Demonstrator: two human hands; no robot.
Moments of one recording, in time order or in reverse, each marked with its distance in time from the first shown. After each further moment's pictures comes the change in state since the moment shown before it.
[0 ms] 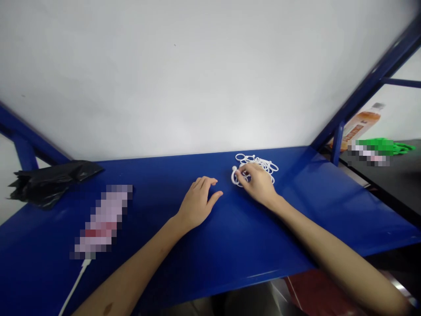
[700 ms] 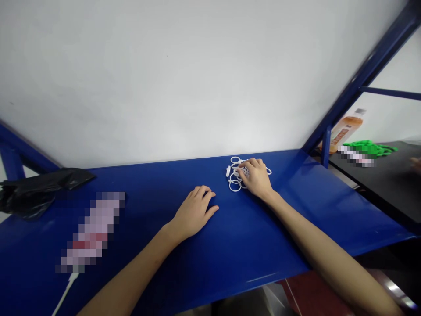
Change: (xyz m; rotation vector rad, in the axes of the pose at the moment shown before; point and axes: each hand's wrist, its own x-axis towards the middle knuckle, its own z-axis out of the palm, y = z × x) left_hand -0.002 -0.003 0.001 0.236 -0.254 0.100; right_hand 0.010 0.044 0.007 -0.268 0.095 0.018
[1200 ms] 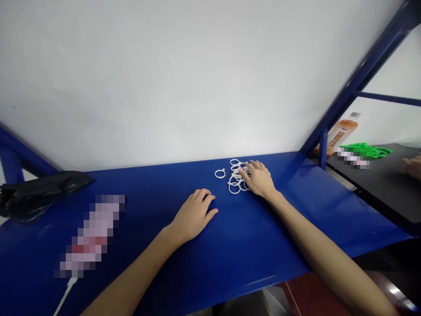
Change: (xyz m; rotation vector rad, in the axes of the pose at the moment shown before) left_hand -0.001 0.000 -0.003 0.004 -0.024 0.008; right_hand 0.000 0.019 0.005 -0.133 -0.164 0.163
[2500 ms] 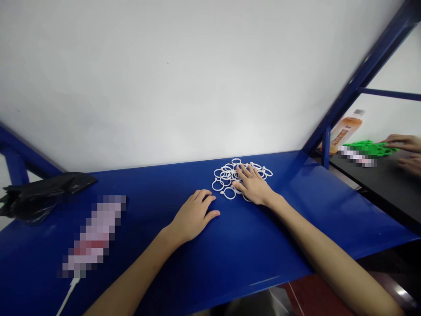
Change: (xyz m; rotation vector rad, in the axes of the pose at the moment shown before) left_hand -0.001 -0.002 -0.002 -0.032 -0.010 -0.005; right_hand -0.017 -0.017 -0.004 0.057 -0.348 -0.148
